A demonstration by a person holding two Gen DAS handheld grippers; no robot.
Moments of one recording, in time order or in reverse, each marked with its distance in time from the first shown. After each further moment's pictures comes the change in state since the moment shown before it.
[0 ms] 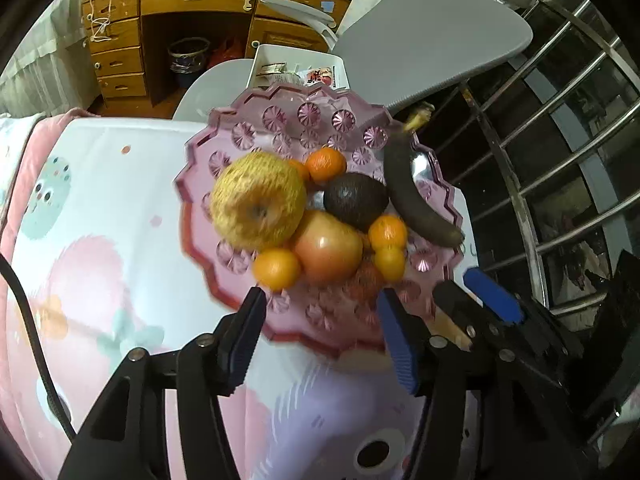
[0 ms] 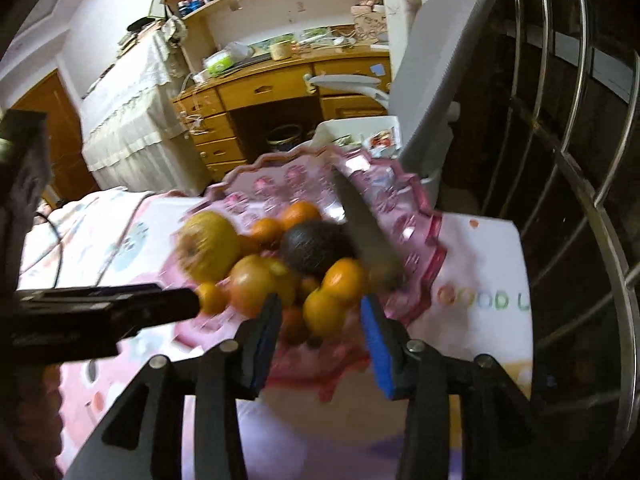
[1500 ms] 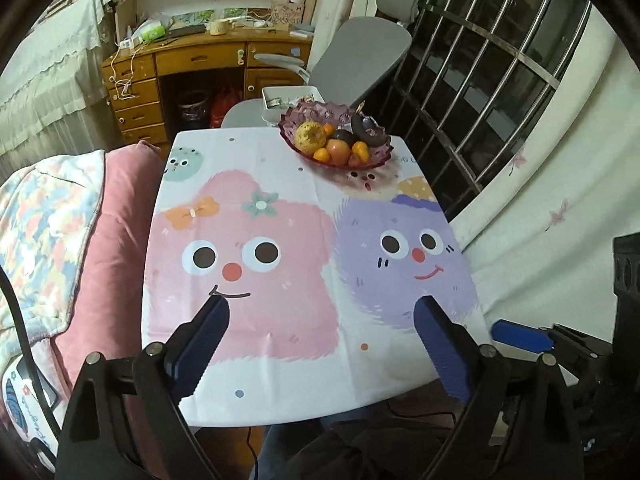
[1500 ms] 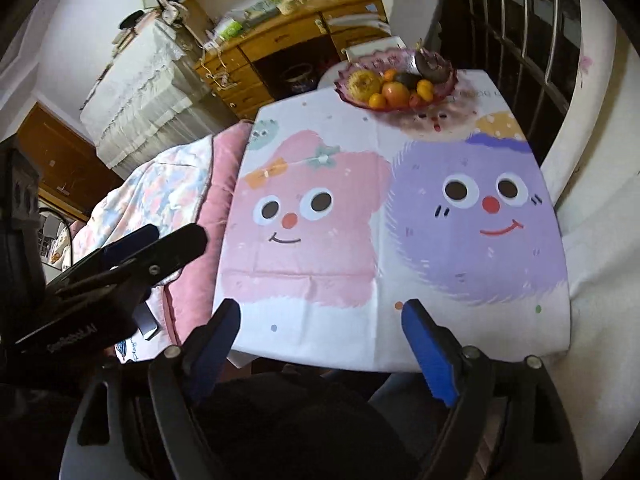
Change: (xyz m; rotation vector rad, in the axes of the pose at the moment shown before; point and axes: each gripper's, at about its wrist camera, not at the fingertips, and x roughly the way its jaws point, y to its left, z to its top) left arm -0.328 0.081 -0.243 0.242 -0.116 0.012; right arm -0.272 0.240 -0.179 0.250 0.213 0.032
